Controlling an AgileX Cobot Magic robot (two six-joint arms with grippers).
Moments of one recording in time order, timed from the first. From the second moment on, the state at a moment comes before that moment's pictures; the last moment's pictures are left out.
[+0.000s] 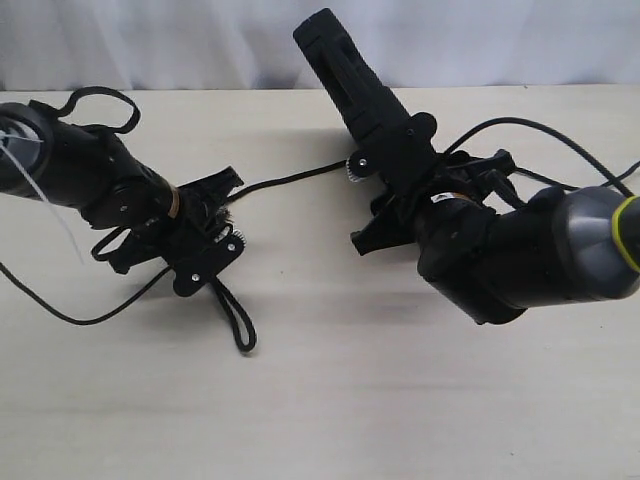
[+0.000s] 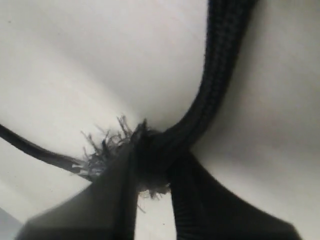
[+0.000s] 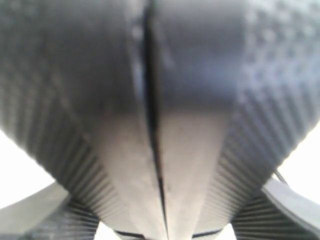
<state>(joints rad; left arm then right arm) -0.29 2.02 -1.00 0.52 0.17 1.55 0.68 1.82 -0.81 1.20 -0.68 -1.22</state>
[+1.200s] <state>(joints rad) -0.23 2.00 -1.36 -0.14 0.54 0.61 0.68 1.82 -0.81 1.16 -0.67 -1.12</state>
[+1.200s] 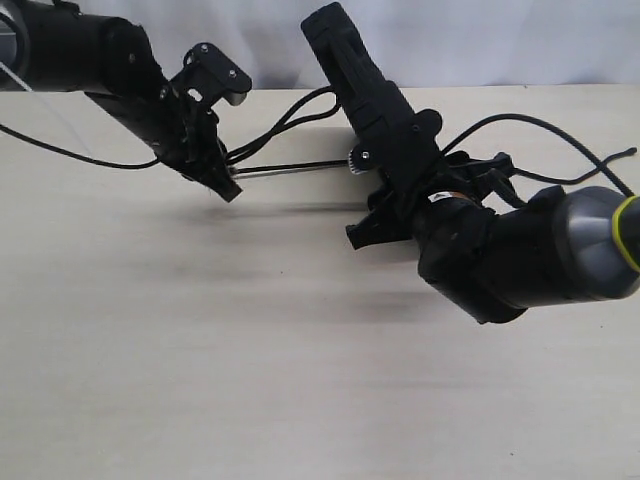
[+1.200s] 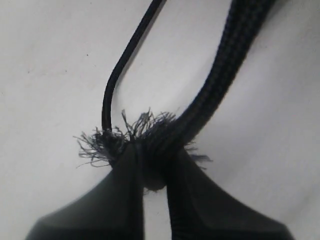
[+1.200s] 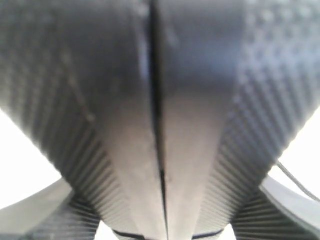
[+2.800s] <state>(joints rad) -0.29 2.09 -1.59 -0.42 0.55 0.82 0.68 1.60 -0.79 1.59 -0.36 -1.62</state>
